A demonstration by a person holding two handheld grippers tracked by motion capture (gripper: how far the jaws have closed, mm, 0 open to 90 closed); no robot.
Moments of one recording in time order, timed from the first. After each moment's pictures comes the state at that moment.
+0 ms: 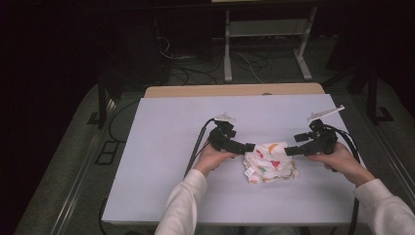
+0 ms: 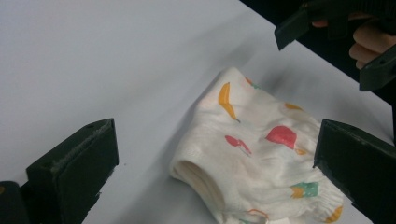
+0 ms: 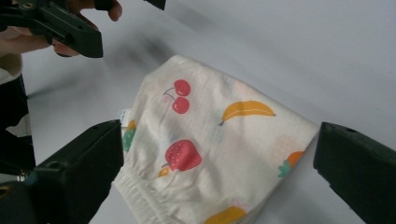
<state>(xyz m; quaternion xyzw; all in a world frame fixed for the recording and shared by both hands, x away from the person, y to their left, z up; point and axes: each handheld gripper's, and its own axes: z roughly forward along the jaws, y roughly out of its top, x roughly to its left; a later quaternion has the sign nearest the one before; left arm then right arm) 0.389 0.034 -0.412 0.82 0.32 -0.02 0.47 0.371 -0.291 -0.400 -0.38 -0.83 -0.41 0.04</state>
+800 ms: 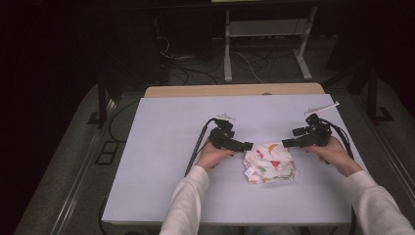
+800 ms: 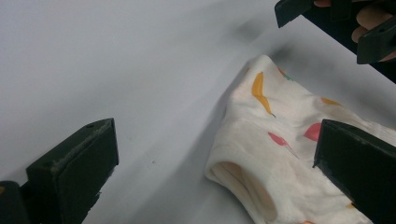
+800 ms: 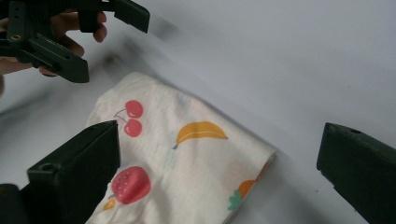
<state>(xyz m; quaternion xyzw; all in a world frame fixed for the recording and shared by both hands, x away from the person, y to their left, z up) 0.409 0.032 -0.438 0.82 0.35 -0.03 0.46 0.404 -0.297 -0.421 -0.40 -0.81 -0.42 0.04</state>
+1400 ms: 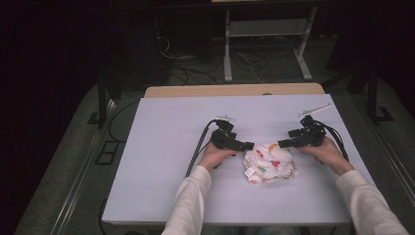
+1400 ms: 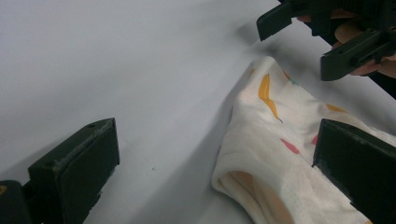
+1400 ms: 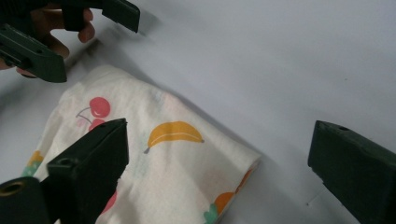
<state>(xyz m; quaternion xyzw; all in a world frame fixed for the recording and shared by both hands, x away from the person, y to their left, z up) 0.417 0.028 -0.453 0.81 0.35 -0.06 0.47 0.417 -0.291 -0.442 -0.40 -0.82 -0.41 0.04</state>
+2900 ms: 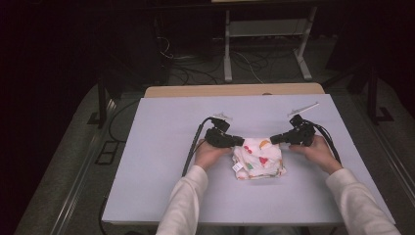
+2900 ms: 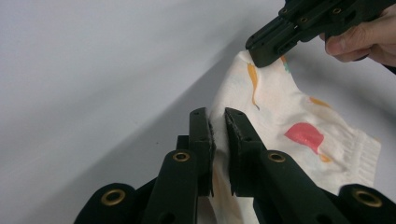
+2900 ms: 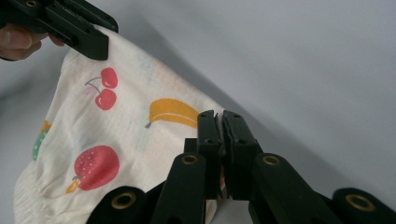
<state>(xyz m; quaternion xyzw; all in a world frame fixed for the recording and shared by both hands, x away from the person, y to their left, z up) 0.404 0.046 -0.423 0.83 0.34 -0.02 0.44 0.420 -0.260 -0.435 -0.38 -0.83 -0.40 0.04</state>
